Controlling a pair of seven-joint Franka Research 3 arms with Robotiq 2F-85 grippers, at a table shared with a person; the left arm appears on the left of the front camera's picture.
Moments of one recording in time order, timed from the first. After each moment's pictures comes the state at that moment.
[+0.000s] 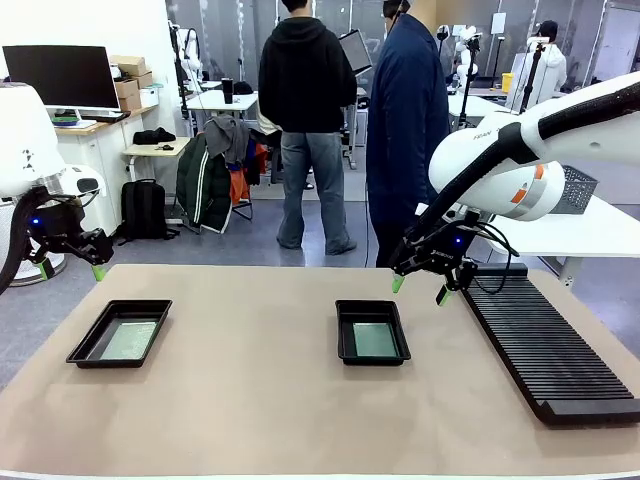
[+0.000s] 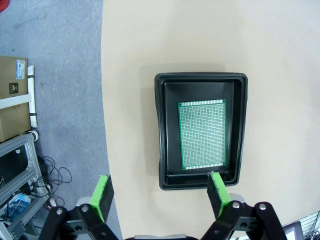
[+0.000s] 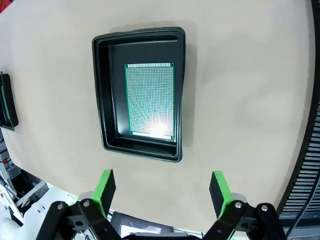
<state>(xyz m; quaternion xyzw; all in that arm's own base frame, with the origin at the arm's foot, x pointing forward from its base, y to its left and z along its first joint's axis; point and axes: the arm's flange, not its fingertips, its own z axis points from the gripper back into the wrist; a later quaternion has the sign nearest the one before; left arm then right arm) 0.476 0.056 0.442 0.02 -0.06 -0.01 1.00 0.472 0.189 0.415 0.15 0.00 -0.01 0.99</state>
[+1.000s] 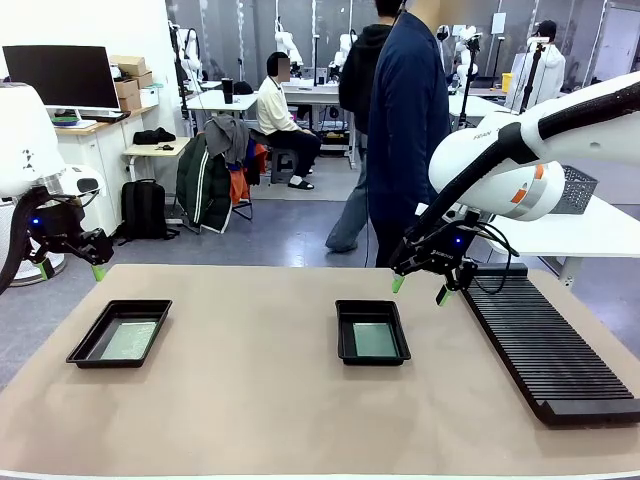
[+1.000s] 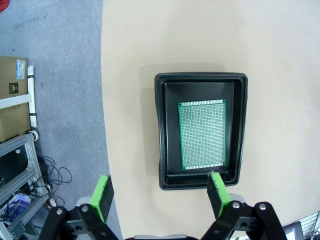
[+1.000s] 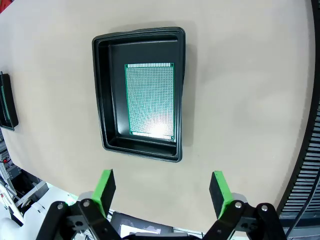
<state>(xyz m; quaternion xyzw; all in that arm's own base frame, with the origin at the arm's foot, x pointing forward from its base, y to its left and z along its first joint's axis) 0.476 0.056 0.442 0.02 -0.06 -0.01 1.00 0.472 0.189 0.415 0.15 0.00 -0.01 0.99</state>
